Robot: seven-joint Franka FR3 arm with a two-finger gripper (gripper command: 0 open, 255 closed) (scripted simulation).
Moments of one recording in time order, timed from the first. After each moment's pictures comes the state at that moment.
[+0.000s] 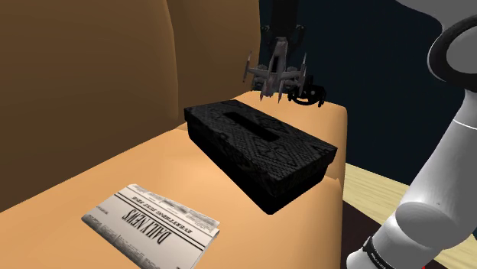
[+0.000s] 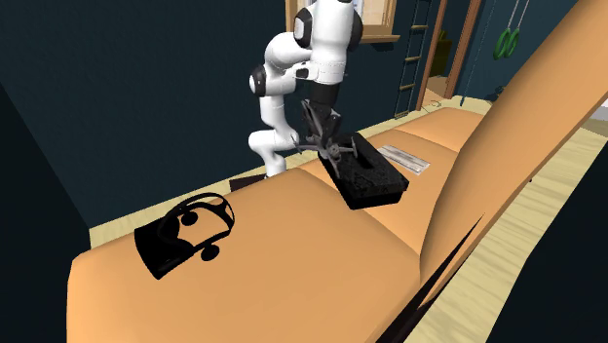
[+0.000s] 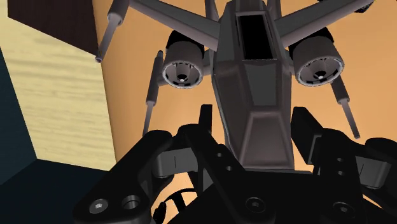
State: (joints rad) arm -0.19 0.10 0.26 -1.19 -0.09 1.18 1.24
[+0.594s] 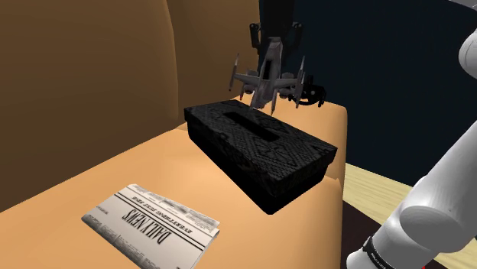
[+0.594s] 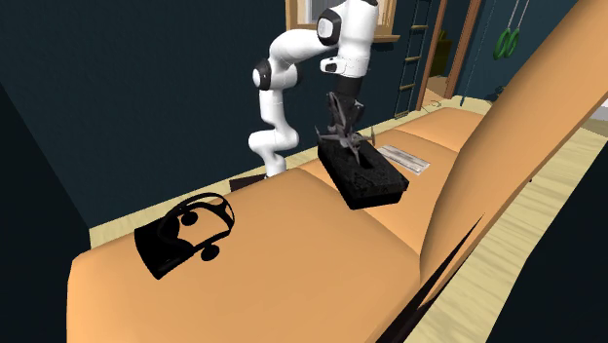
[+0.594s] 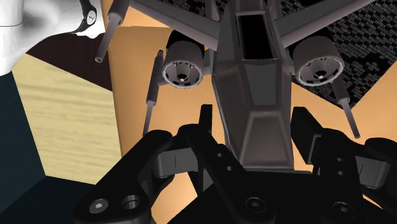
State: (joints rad) arm -0.10 -0.04 0.35 -1.36 -0.02 1.20 1.43
